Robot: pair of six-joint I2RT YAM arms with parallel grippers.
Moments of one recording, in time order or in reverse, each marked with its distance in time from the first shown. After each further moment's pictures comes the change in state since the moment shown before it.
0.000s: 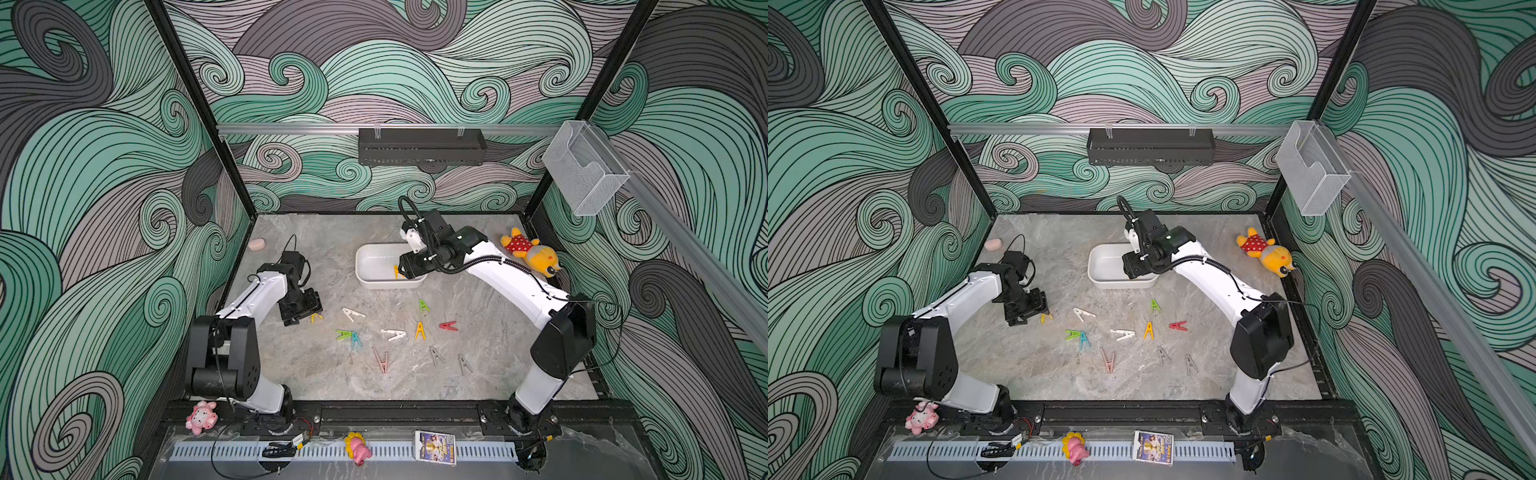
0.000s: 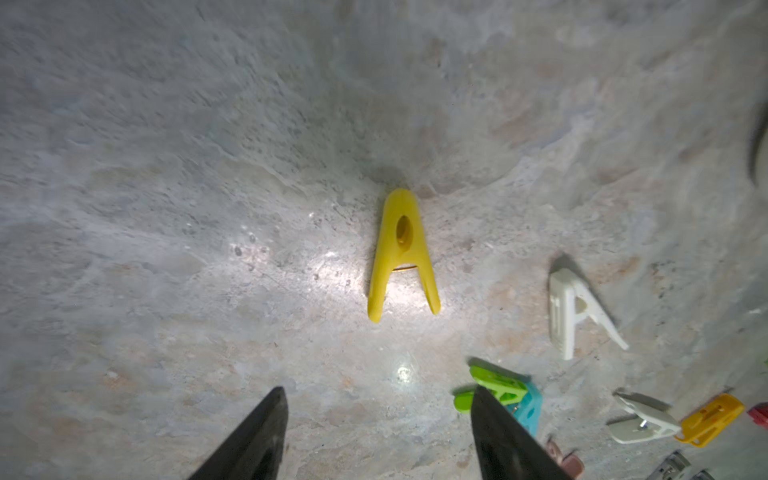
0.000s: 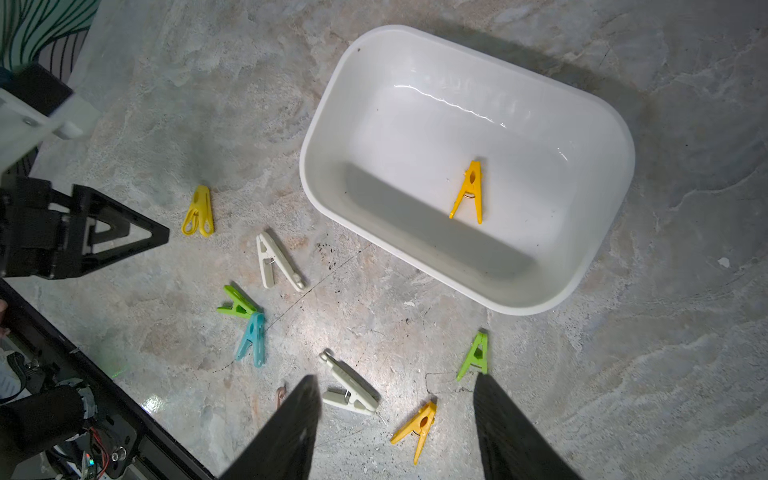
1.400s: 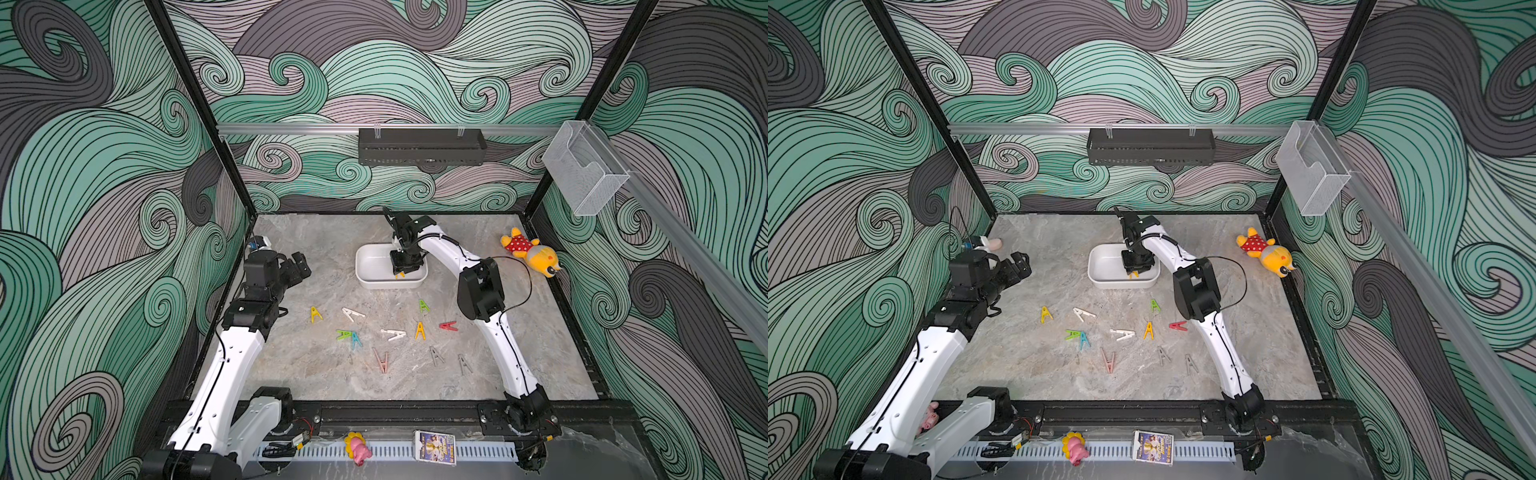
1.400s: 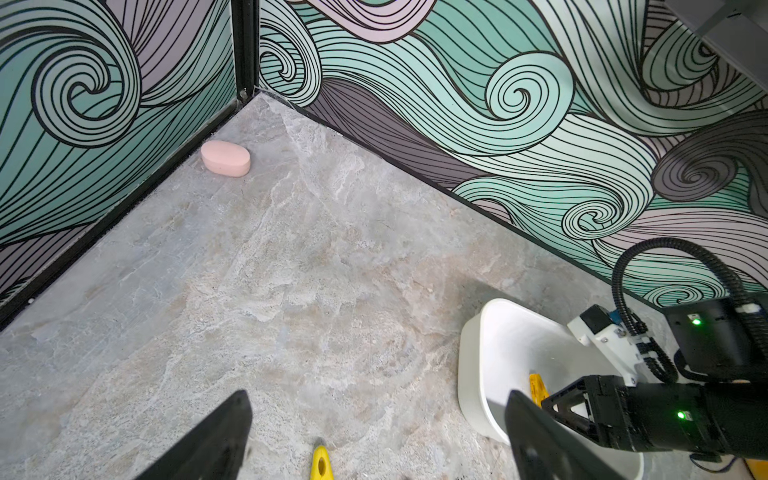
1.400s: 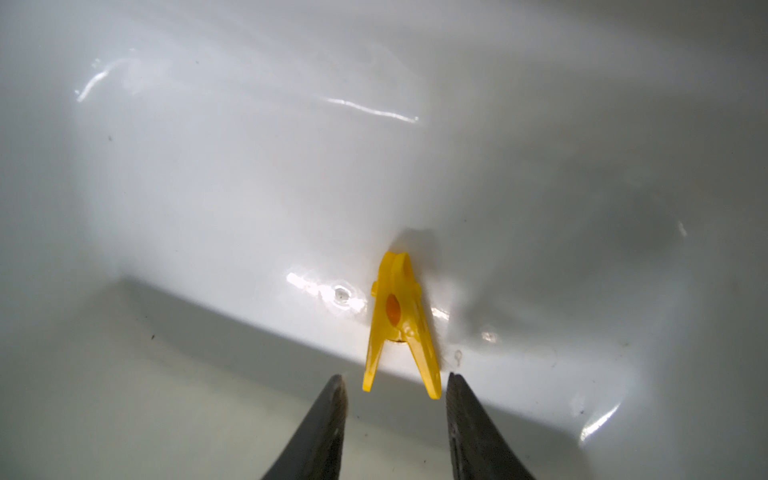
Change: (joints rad) left arm -0.002 -0.597 -0.118 0.530 -0.251 -0.028; right arm -0.100 0.793 0.727 -0.329 -0.017 0.092
